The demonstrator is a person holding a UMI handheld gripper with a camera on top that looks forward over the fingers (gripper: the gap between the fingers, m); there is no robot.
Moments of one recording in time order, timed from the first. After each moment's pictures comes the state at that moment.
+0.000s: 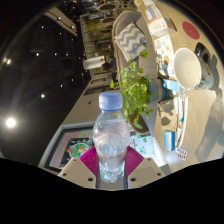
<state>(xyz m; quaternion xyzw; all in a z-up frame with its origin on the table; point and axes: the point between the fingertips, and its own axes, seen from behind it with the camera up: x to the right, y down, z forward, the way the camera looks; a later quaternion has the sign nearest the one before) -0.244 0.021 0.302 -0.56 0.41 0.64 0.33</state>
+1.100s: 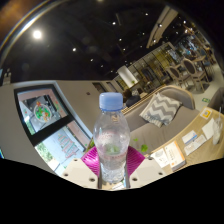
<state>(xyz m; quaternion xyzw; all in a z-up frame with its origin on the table) 0.007 0.060 0.331 -0.73 0.14 0.30 0.60</state>
